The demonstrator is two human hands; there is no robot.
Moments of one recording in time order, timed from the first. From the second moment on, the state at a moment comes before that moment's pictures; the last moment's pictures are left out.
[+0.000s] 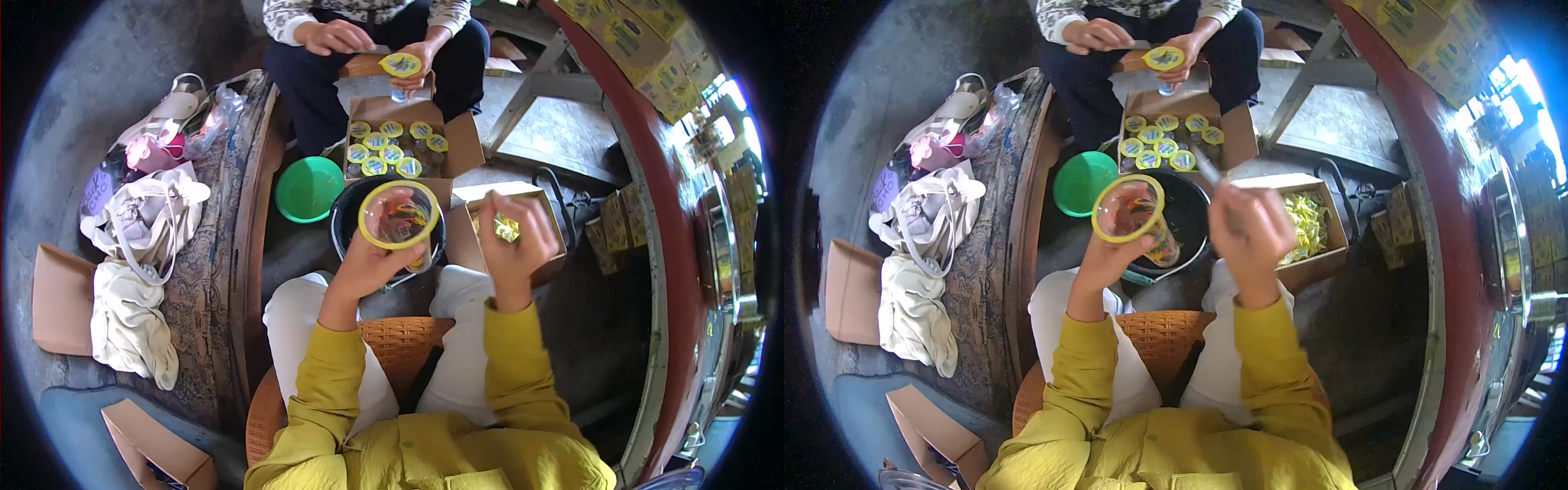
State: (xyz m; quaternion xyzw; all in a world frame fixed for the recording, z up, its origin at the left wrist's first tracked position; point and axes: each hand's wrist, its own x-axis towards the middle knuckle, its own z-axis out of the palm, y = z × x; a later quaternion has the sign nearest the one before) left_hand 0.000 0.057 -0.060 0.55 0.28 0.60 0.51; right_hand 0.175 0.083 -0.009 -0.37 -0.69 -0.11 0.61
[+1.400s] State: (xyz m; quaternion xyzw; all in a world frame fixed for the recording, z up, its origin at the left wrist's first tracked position) left_hand -0.075 0.067 -0.086 0.42 0.50 0.69 0.30; right_hand 0.248 0.150 -0.291 -0.81 -0.32 0.41 0.26
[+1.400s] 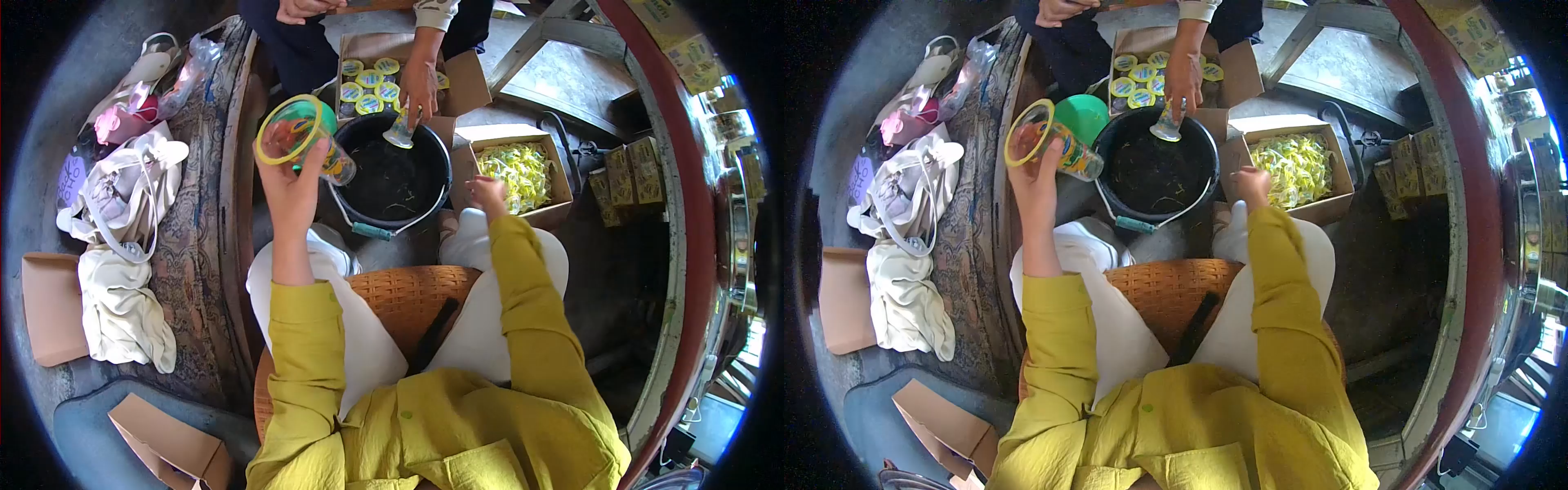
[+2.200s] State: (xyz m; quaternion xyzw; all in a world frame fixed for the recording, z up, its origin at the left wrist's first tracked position) left_hand -0.015 0.073 -0.087 0.49 0.53 0.59 0.36; right_hand 0.421 0.117 -0.389 -0.73 -0.54 0.42 0.08
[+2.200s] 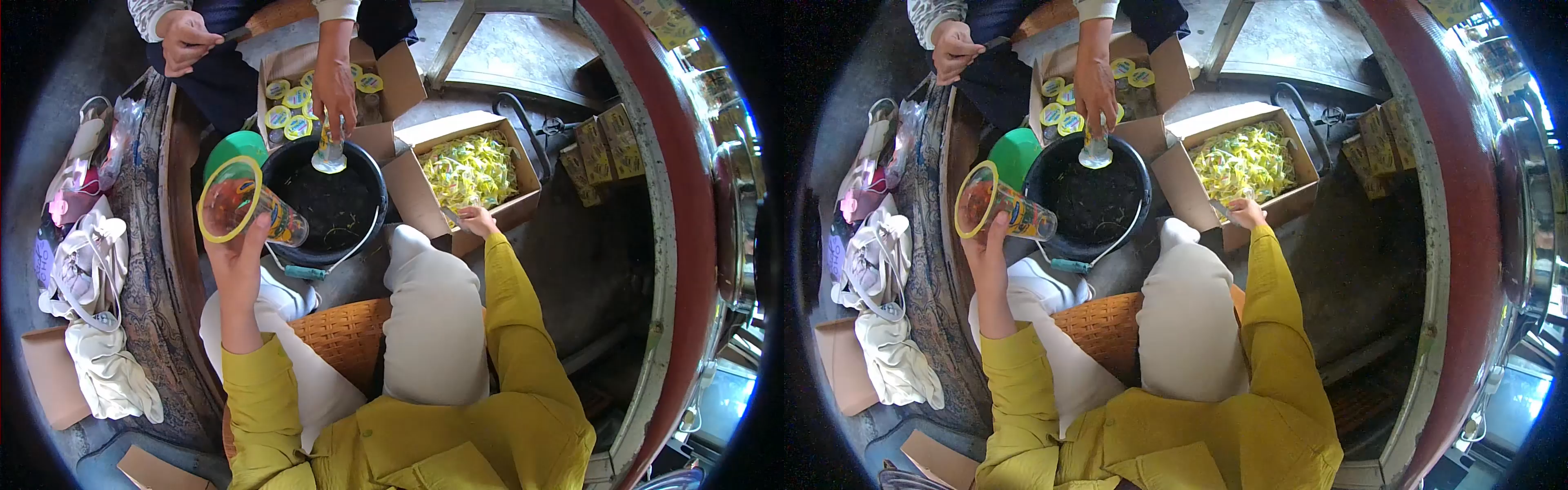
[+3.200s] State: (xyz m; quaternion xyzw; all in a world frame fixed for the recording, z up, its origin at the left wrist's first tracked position) left_hand -0.053 0.065 -0.071 0.44 0.51 0.64 0.37; right_hand 0.241 0.160 -0.307 -0.39 -0.81 0.17 -0.41
